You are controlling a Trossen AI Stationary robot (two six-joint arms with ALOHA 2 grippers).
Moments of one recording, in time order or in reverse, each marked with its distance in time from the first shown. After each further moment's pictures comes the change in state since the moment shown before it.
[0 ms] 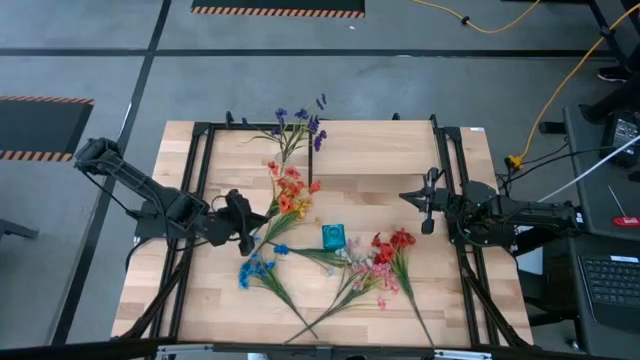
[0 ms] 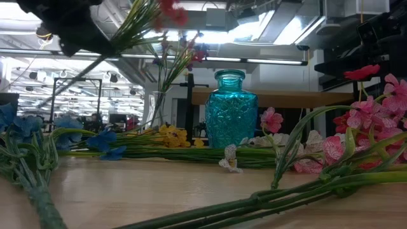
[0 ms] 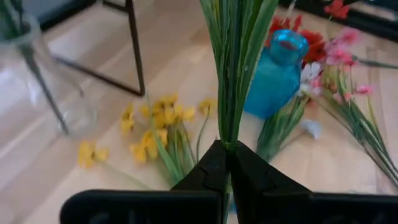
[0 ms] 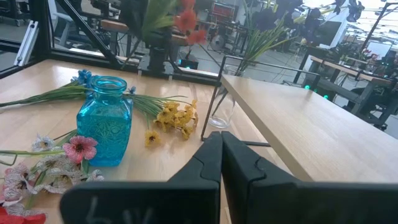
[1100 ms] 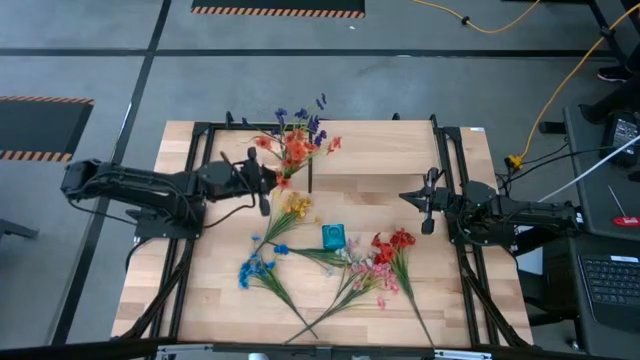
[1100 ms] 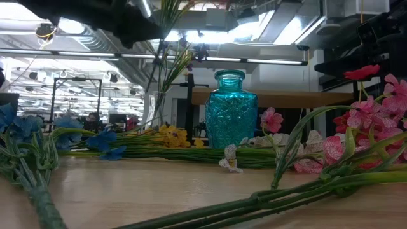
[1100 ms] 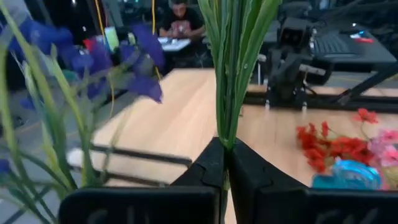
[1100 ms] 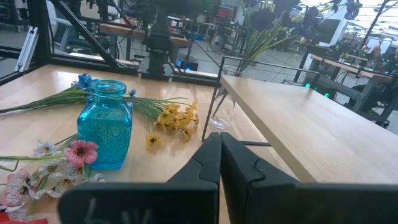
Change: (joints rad) left arm 0.548 0.001 -0.113 0.739 0.381 0.749; right arm 0.000 0.000 0.000 0.000 0.000 0.027
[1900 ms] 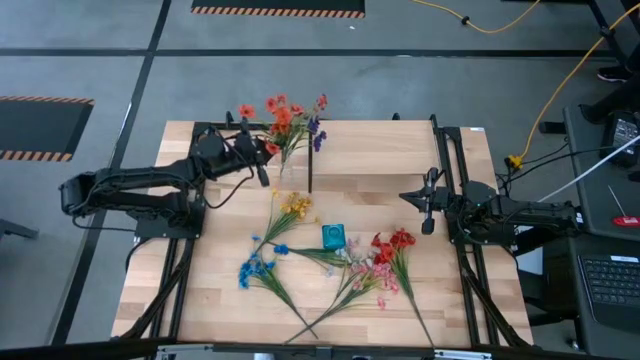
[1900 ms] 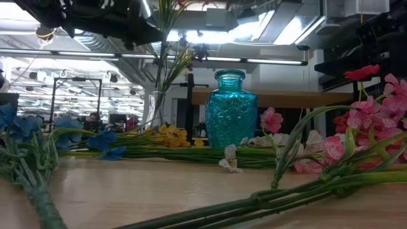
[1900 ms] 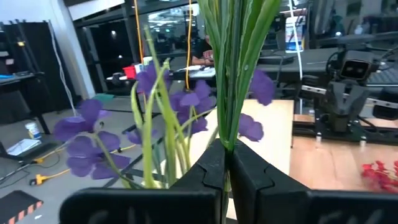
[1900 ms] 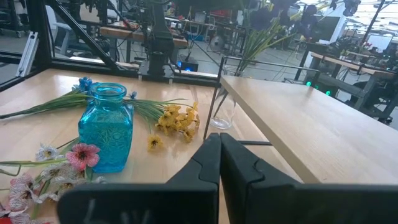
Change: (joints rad) left arm 0.331 0.000 0.000 0.124 0.222 0.054; right arm 0.000 0.000 0.000 0.000 0.000 0.025
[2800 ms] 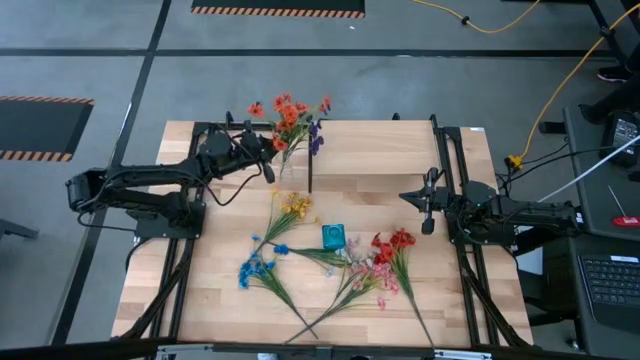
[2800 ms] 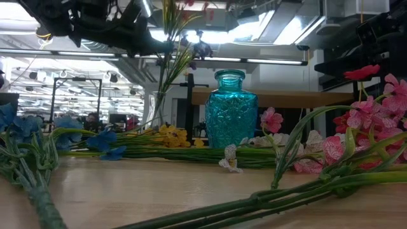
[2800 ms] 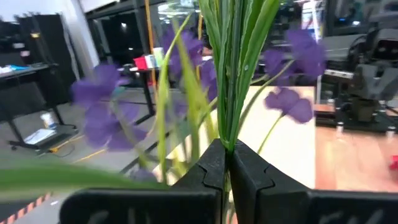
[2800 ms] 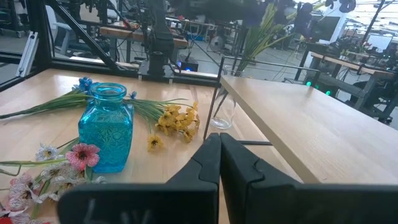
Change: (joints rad) left arm 0.044 0.103 -0.029 0.102 -0.010 0.007; right arm 0.000 0.000 0.000 0.000 0.000 0.000
